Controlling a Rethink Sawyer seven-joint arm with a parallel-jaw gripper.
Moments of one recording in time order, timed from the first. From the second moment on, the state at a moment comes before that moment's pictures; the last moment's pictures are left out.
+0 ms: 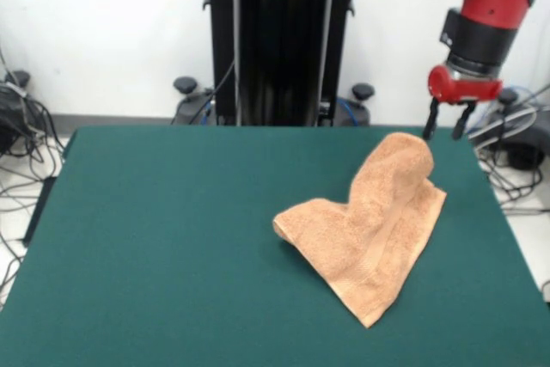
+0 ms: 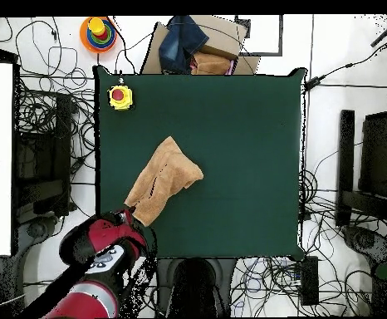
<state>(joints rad) 0.42 -0.40 -0.17 1.91 0.14 -0.05 1.60</state>
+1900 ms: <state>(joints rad) 0.01 -0.55 -0.06 1.77 -0.20 -0.05 1.60</state>
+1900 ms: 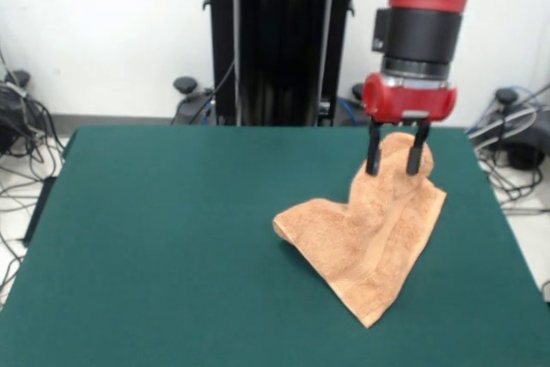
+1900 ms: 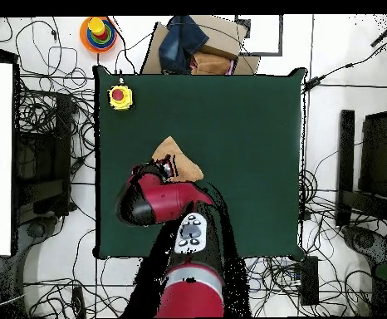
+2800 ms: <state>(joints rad) -0.42 -0.42 0.35 1.74 -0.30 0.27 1.60</state>
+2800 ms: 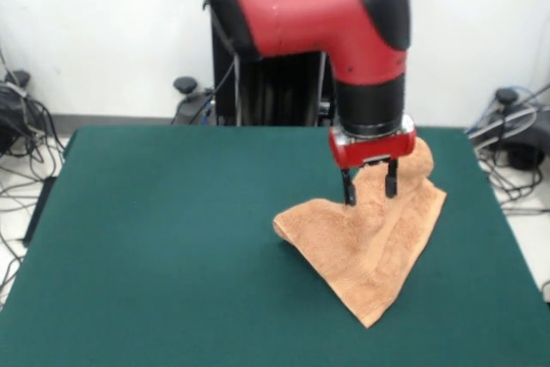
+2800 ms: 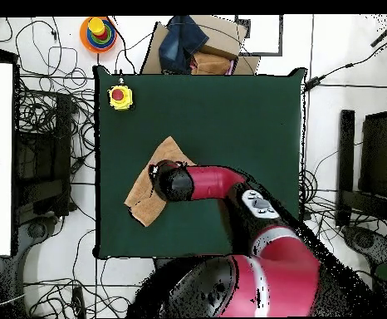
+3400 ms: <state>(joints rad) -0.65 -0.26 0.59 1.75 -0.37 0.39 1.55</state>
